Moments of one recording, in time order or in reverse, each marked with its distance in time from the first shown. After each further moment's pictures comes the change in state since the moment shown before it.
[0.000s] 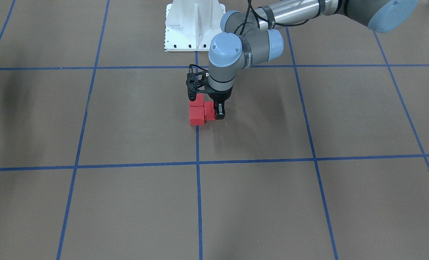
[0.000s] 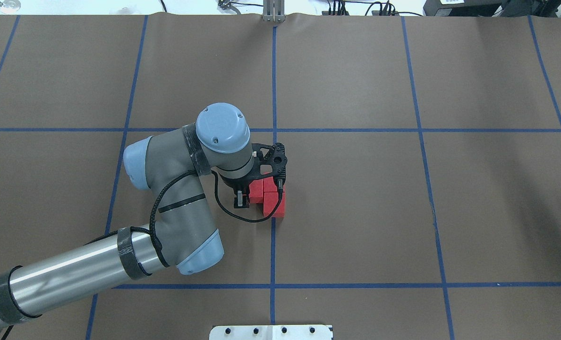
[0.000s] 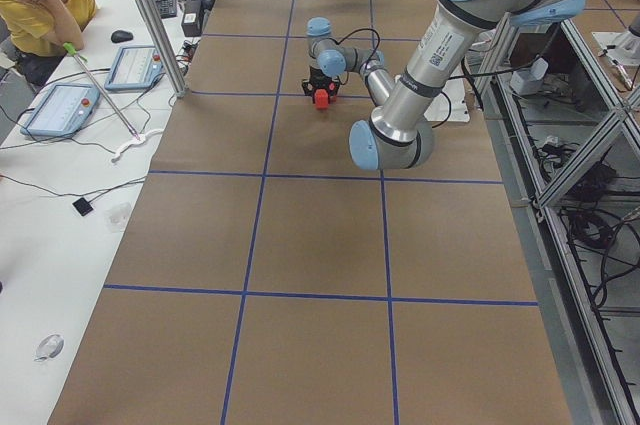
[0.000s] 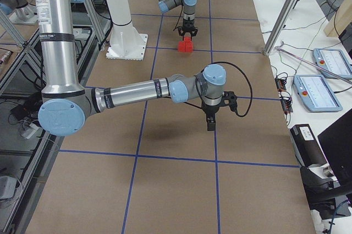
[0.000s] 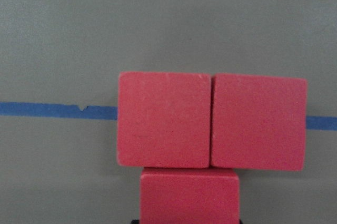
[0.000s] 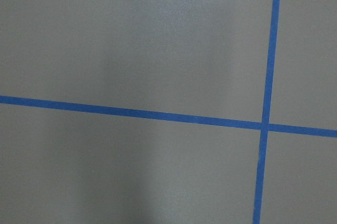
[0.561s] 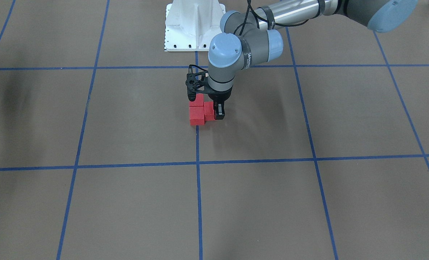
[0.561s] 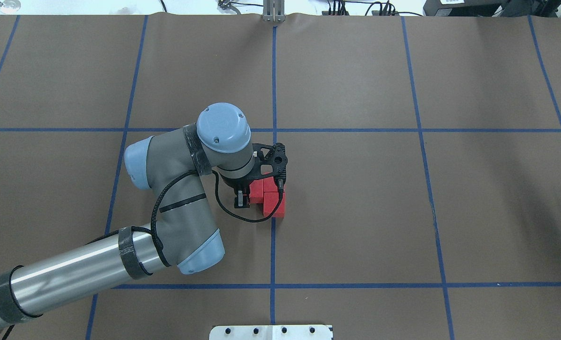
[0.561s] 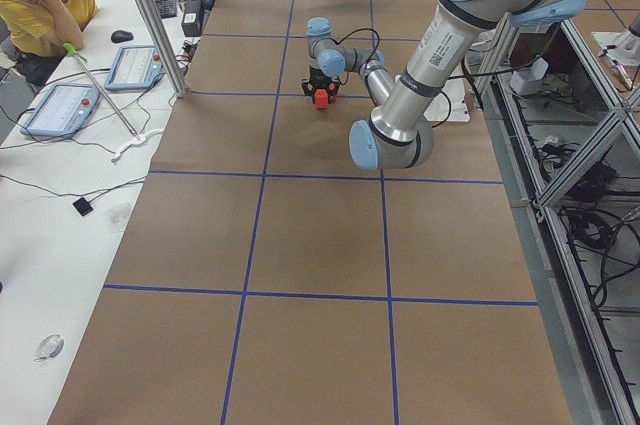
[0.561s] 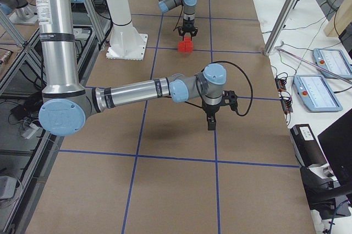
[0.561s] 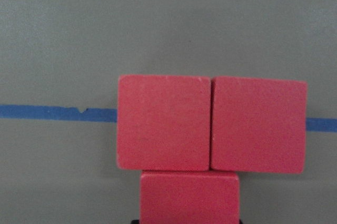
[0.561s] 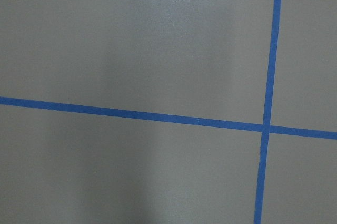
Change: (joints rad) left arm 0.000 -0.002 0.005 0.000 -0.001 0.003; right arm 0.000 0.006 -0.001 -0.001 0.000 0.001
